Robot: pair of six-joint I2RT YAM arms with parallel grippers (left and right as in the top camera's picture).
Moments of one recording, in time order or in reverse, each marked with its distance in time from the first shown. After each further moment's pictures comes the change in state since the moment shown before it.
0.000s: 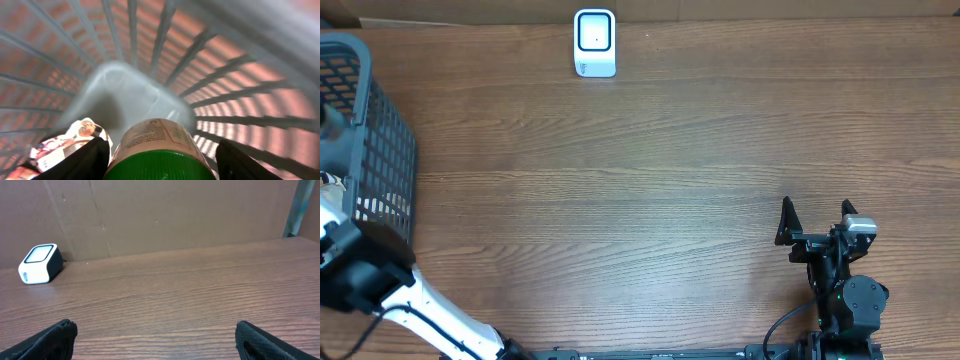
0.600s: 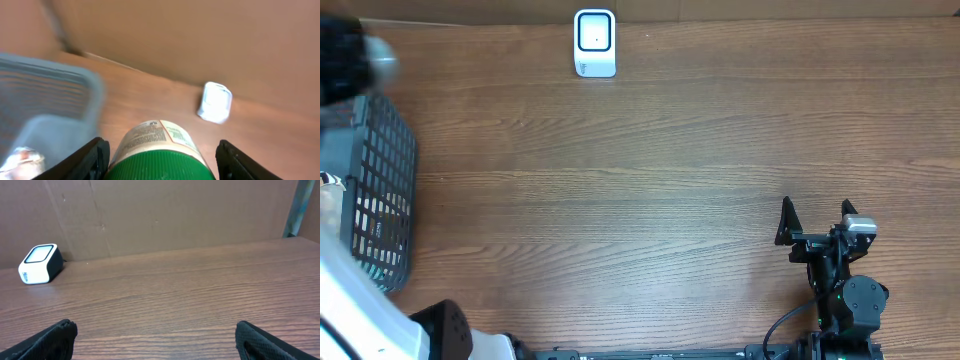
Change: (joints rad) left arm -0.331 -0.494 0.058 -0.174 0.140 -0.025; right arm 0.000 0.000 0.000 0.000 0.000 0.000
